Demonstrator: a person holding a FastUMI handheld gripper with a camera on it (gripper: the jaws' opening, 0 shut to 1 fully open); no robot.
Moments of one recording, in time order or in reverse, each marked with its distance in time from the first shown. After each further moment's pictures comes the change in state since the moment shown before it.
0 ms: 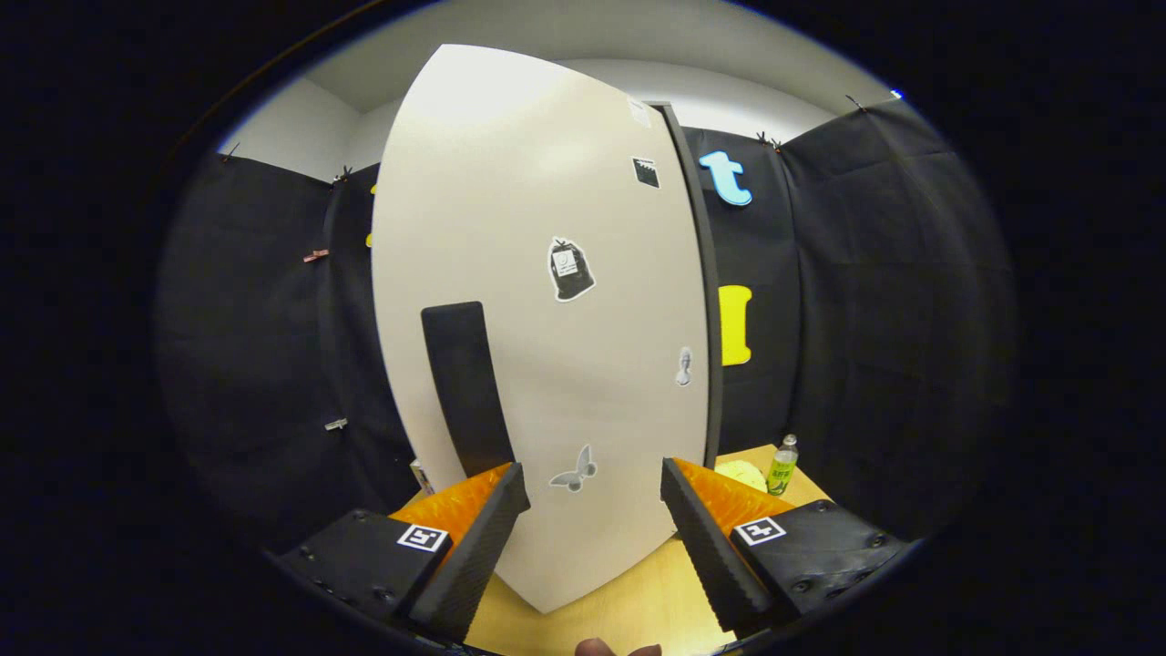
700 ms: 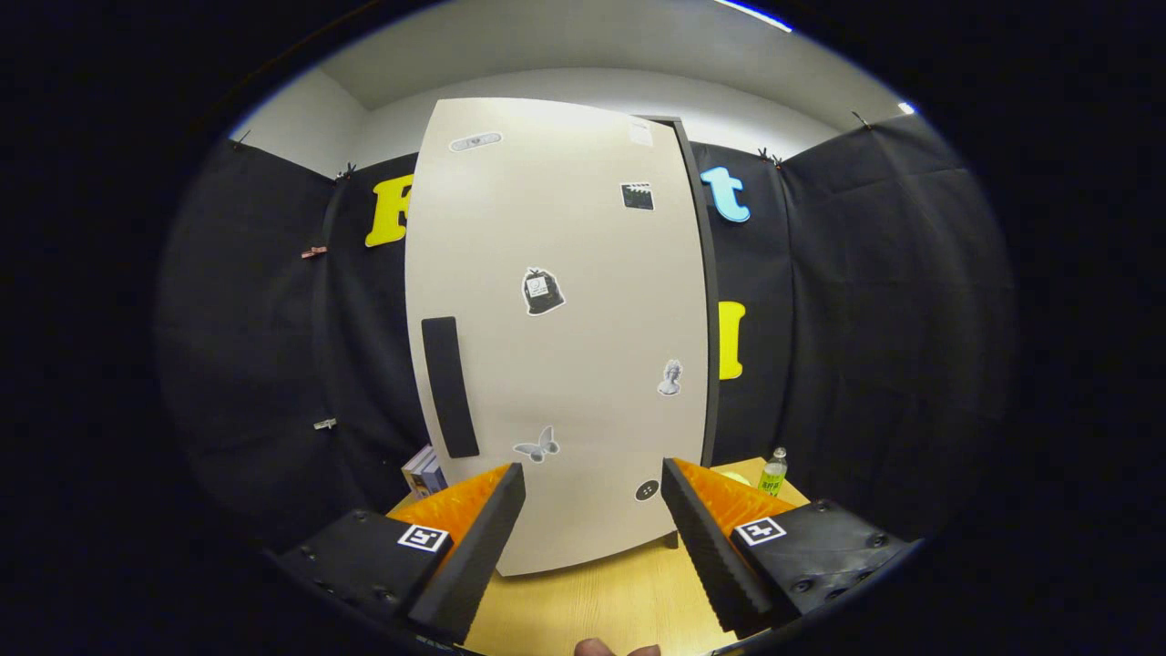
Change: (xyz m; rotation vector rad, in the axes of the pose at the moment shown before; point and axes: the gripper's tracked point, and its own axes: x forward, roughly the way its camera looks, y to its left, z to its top) arm -0.006 -0.011 0.012 -0.040 -0.056 -0.062
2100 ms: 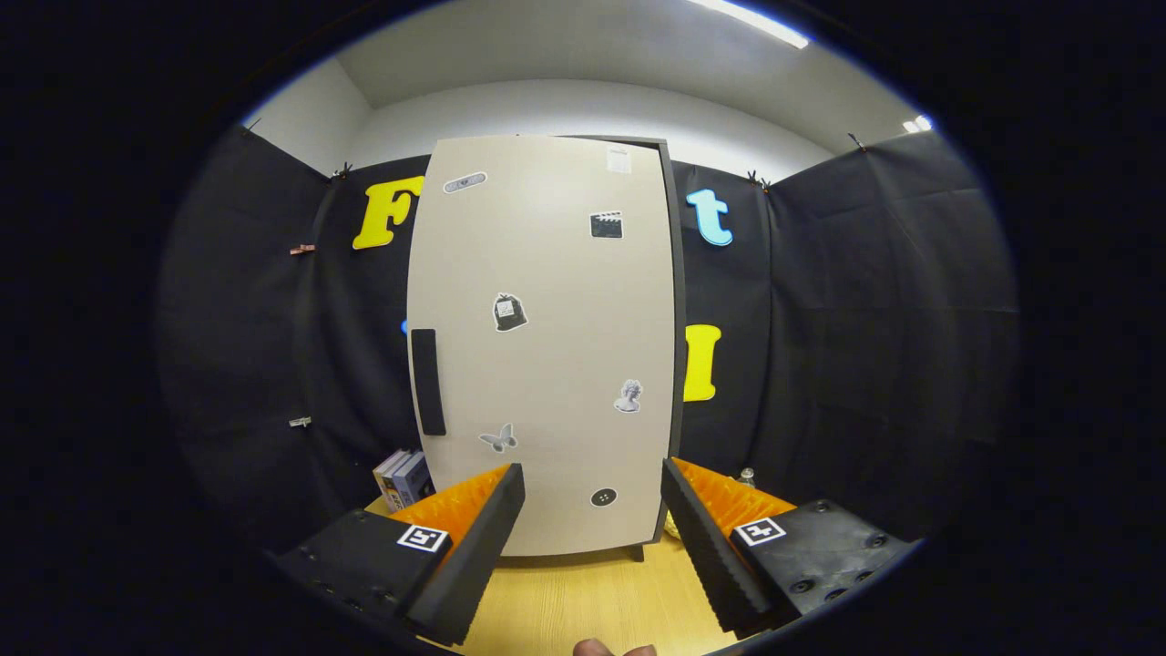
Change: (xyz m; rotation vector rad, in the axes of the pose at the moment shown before) arm -0.007 -0.024 0.013 -0.056 -0.056 -0.054
